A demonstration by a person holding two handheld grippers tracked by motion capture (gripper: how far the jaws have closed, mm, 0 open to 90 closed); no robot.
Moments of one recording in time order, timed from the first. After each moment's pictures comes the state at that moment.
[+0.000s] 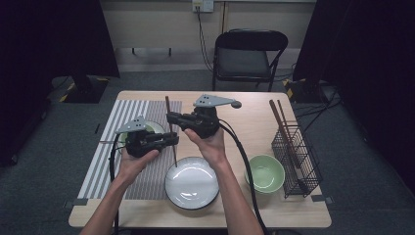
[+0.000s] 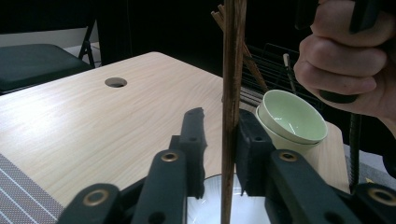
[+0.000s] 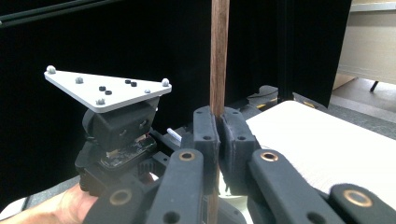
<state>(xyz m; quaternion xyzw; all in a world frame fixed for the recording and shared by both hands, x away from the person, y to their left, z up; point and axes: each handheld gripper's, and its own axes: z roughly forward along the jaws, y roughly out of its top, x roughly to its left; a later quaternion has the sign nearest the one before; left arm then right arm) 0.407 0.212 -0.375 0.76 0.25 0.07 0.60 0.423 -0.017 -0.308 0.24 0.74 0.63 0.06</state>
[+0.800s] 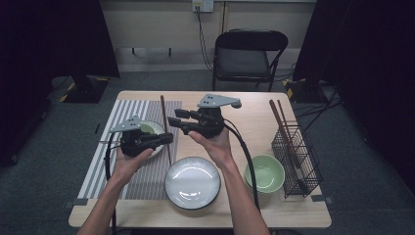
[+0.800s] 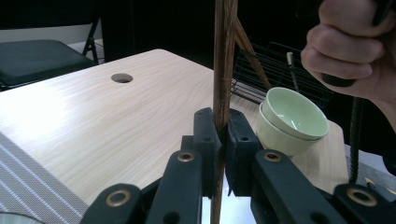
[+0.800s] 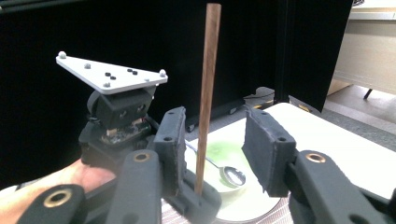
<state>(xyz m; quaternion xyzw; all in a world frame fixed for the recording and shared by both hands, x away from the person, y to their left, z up) 0.408 0.226 -0.373 0.76 0.26 0.07 0.60 0.421 -0.031 -0.305 0.22 0.74 0.63 0.08</state>
